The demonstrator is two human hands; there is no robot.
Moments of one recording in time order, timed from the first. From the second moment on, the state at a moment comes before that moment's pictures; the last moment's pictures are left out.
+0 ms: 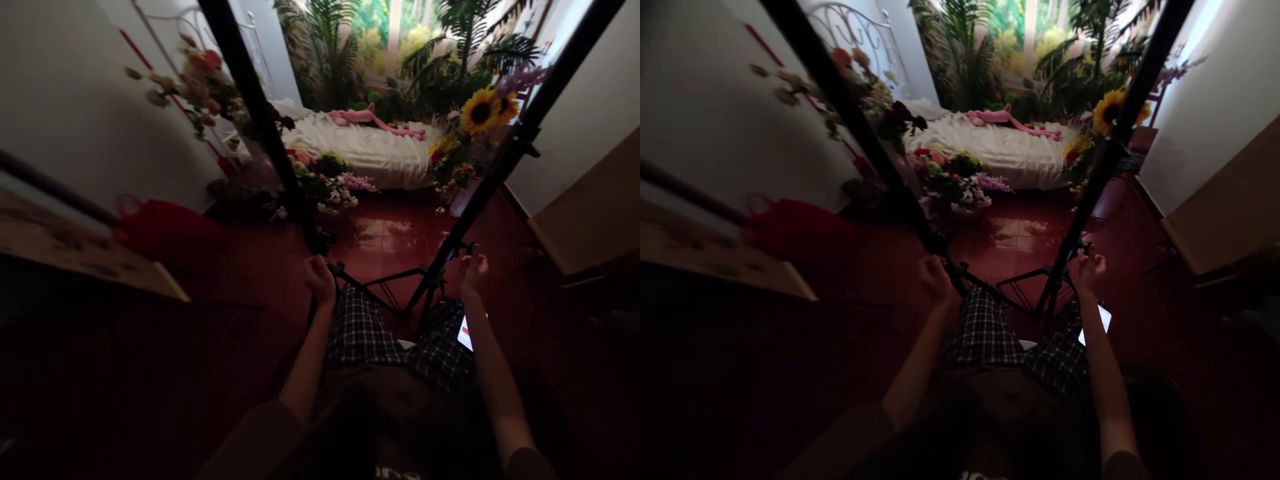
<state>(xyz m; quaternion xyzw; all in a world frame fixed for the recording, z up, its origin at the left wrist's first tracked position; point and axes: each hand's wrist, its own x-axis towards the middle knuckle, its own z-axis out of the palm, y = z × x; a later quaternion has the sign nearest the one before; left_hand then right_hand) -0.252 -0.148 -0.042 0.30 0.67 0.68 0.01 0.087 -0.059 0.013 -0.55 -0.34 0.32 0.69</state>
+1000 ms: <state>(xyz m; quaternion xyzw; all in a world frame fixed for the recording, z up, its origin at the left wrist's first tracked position) -0.307 -0.096 0.009 0.36 0.61 0.70 0.01 -0.179 -0.094 0.069 -0.17 -0.37 0.88 0.24</state>
